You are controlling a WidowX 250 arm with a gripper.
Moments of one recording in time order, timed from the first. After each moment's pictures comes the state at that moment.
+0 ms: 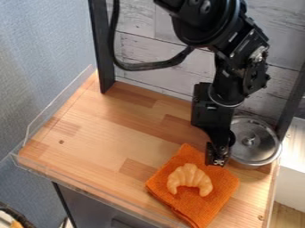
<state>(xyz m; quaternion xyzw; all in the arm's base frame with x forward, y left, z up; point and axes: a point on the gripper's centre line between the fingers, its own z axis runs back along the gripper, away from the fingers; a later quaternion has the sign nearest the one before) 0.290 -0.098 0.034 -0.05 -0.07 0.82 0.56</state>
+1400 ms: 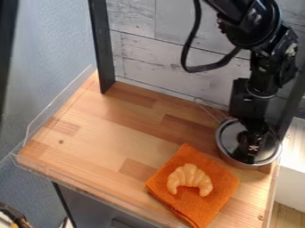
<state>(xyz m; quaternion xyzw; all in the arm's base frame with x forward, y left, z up) 0.360 -0.134 -0.001 -0.06 -0.04 0.80 0.60</state>
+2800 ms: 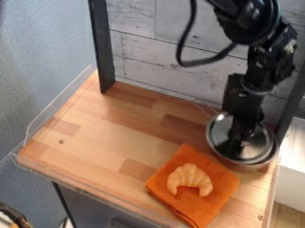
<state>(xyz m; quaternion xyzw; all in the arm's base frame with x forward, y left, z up) 0.353 -0.120 0.018 -0.06 -0.07 0.80 0.60</state>
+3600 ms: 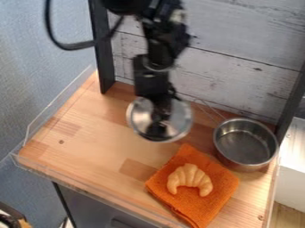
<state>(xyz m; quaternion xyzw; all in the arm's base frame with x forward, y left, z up) 0.307 0.012 0.040 -0.06 -0.08 0.89 0.45</state>
